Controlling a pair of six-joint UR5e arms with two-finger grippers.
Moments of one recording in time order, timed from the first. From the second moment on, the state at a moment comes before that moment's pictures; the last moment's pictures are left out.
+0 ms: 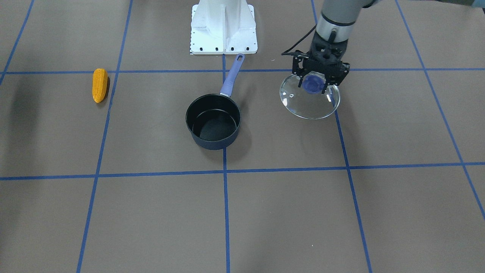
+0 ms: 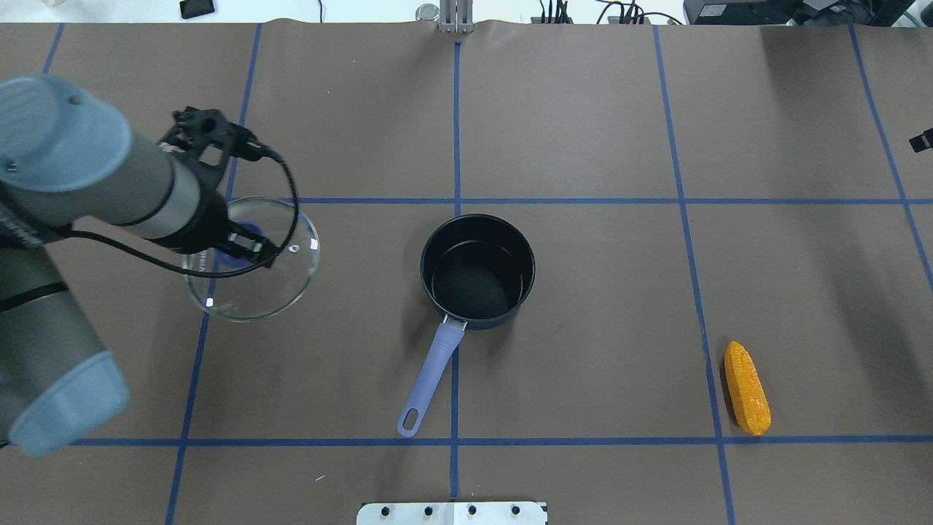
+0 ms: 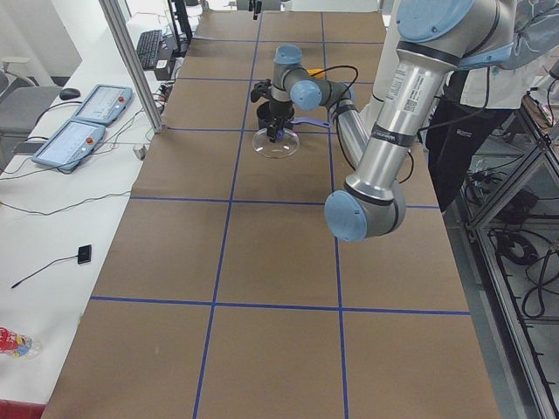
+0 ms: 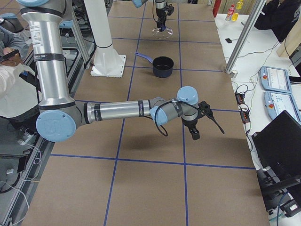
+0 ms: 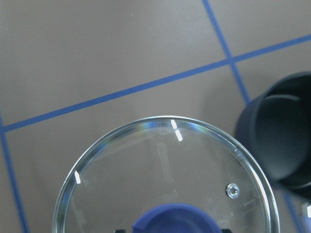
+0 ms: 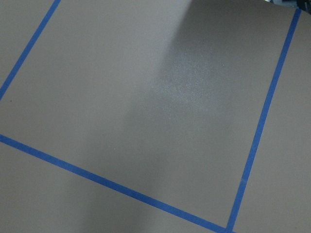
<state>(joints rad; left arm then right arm) -0.73 -1.88 -2.14 -1.46 -1.96 -0.64 1.40 -1.47 1.57 -1.20 2.27 0.07</state>
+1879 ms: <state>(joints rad) -0.89 -1.39 -1.67 -2.50 -2.17 -0.45 1.40 -1.47 1.58 -1.19 2.28 0.08</state>
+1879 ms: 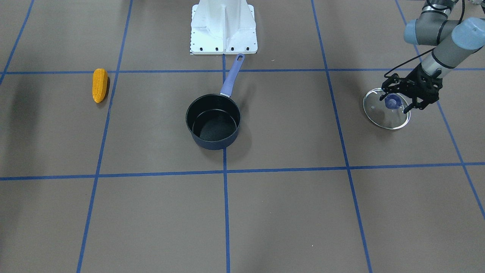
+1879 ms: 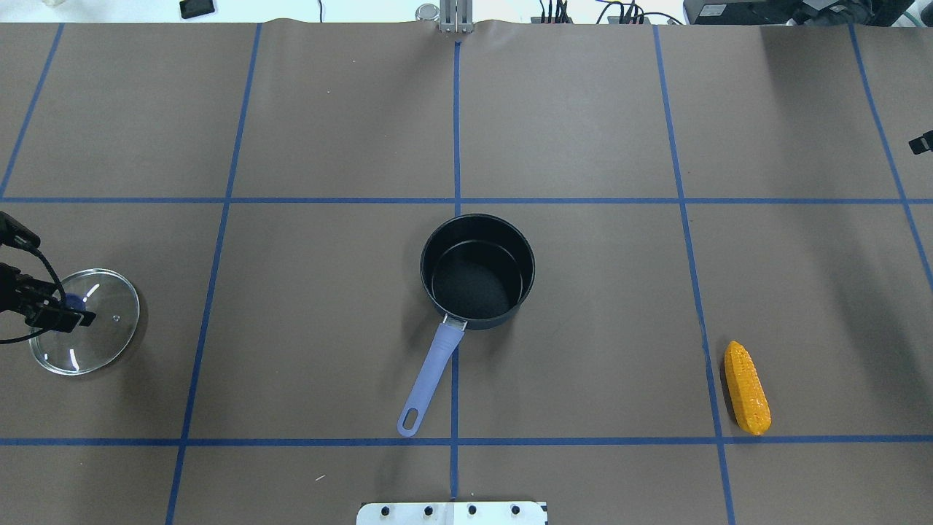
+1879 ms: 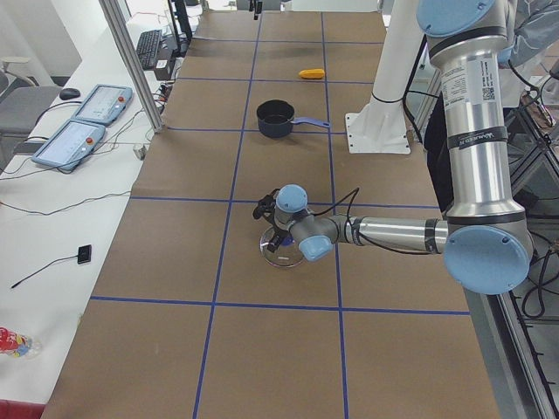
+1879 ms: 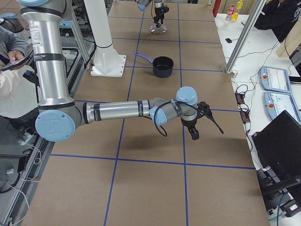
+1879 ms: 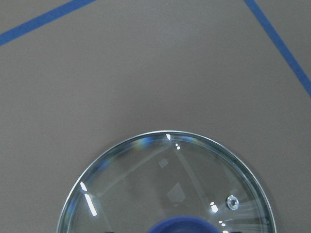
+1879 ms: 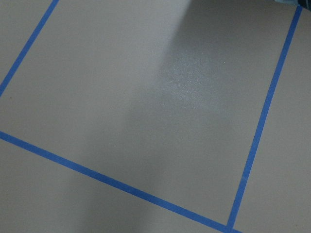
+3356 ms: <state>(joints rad) -1.60 -1.59 -1.72 -1.47 -2.35 0.48 0.77 -1.72 2.08 -1.16 1.97 0.93</state>
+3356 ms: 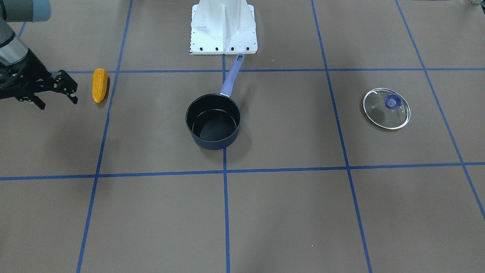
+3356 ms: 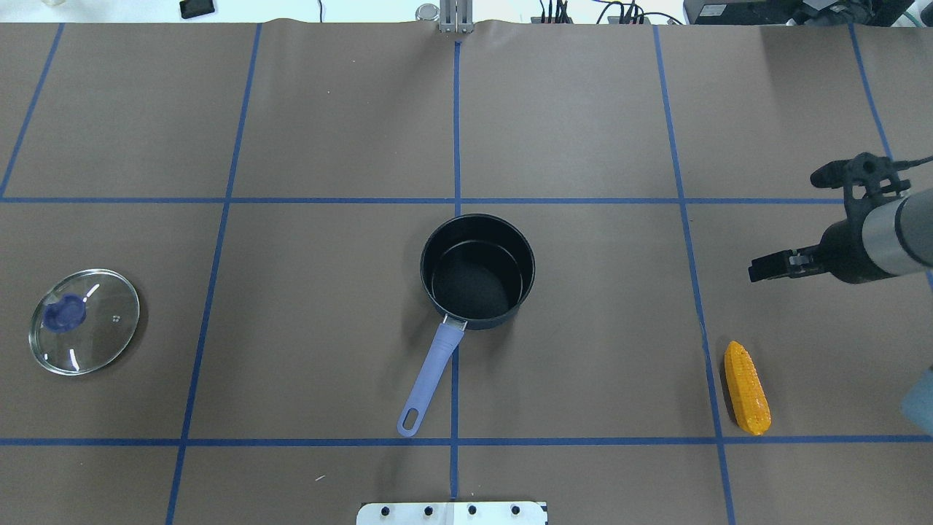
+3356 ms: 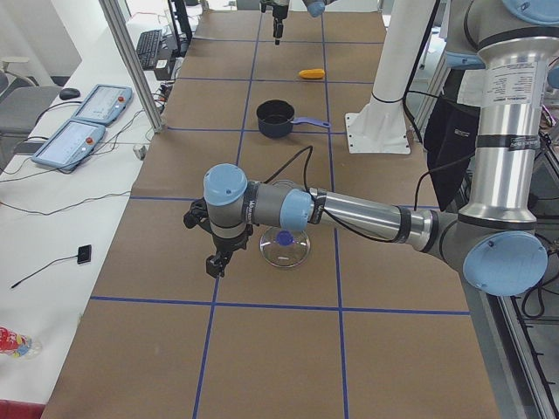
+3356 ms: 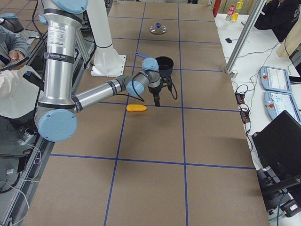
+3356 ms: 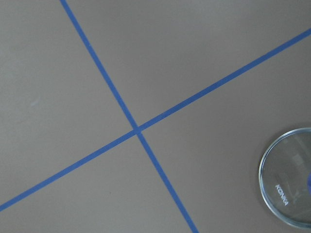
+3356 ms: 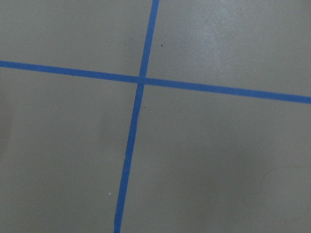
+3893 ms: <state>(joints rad) -1.60 -1.59 -1.71 -1.46 -2.35 0.47 0.43 -1.89 2.11 -0.97 1.66 1.23</state>
